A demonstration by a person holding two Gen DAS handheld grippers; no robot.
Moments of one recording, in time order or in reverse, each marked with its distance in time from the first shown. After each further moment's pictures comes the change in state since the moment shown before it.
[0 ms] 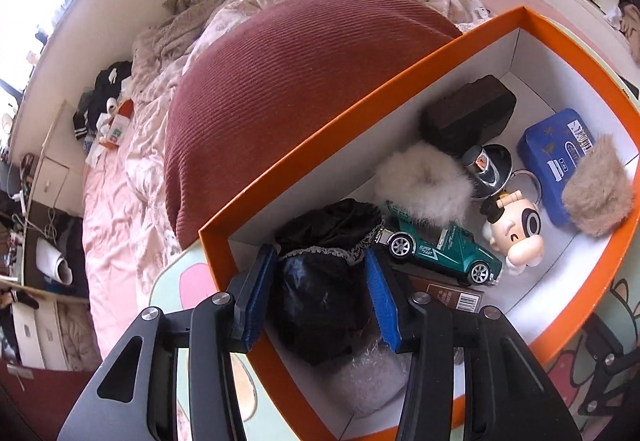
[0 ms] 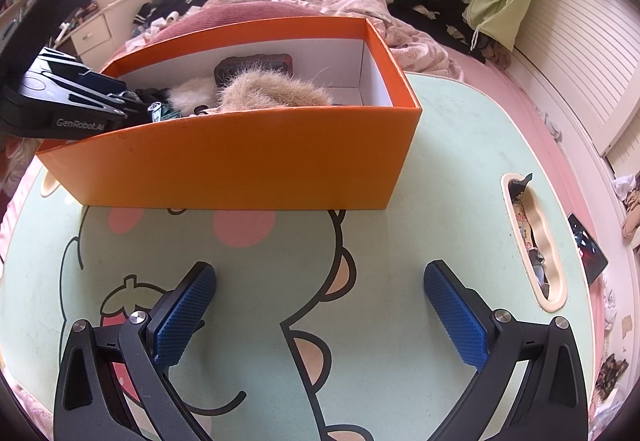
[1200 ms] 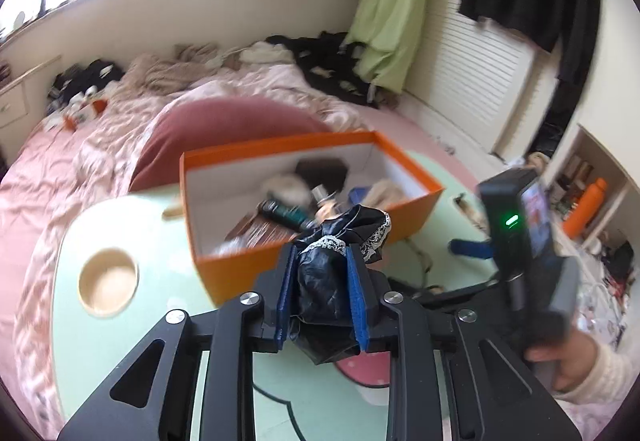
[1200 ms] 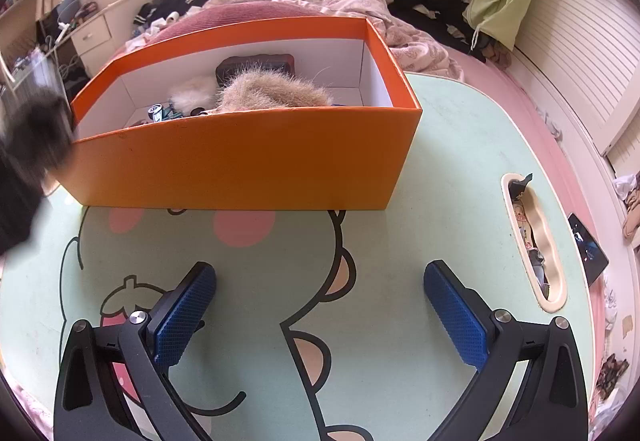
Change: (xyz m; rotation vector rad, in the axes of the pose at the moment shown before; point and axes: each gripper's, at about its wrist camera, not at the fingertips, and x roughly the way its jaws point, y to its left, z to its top) left arm -0.093 -0.003 -0.127 -0.378 -0.500 -0.365; right arm 0.000 0.001 0.001 0.002 0.000 0.001
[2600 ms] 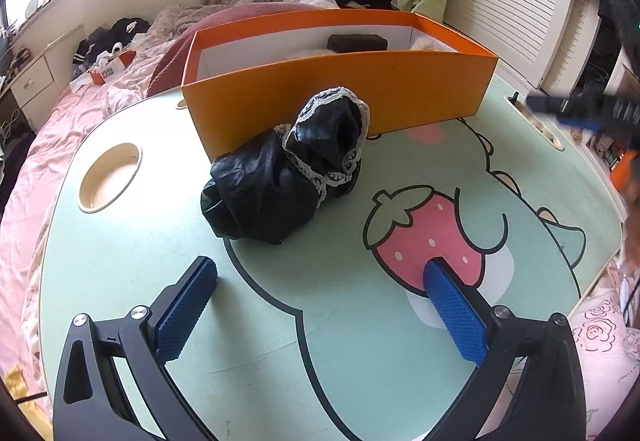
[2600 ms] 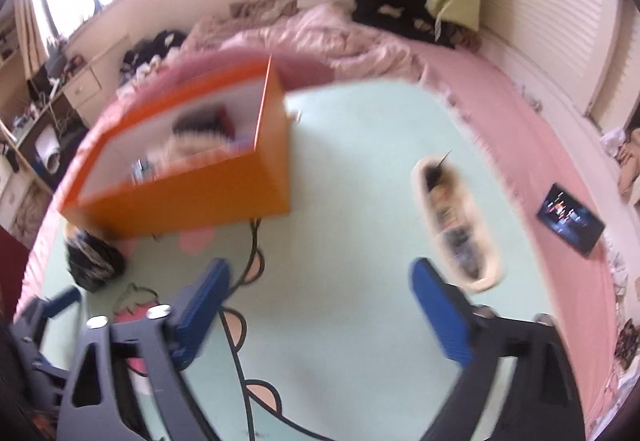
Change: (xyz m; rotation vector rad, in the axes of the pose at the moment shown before) left arm 0.034 -0.006 -0.073 0.032 0.212 0.145; right arm -0.070 -0.073 0.004 0.168 -0.109 0.070
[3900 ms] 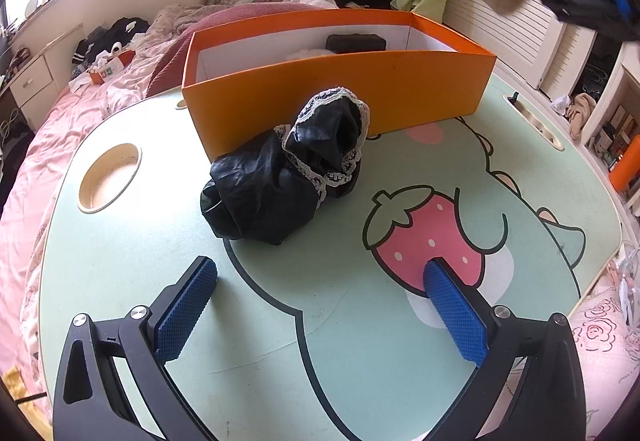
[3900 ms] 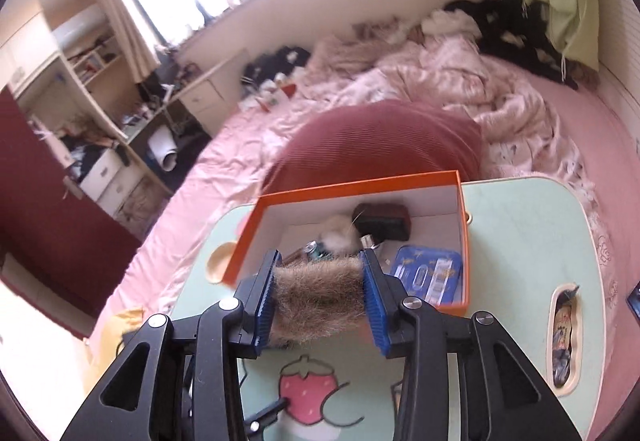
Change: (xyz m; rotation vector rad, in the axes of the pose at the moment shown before) left arm 0.001 -0.002 0.002 -0.001 -0.001 -0.003; right arm -0.024 0.070 0.051 -0.107 0.003 0.411
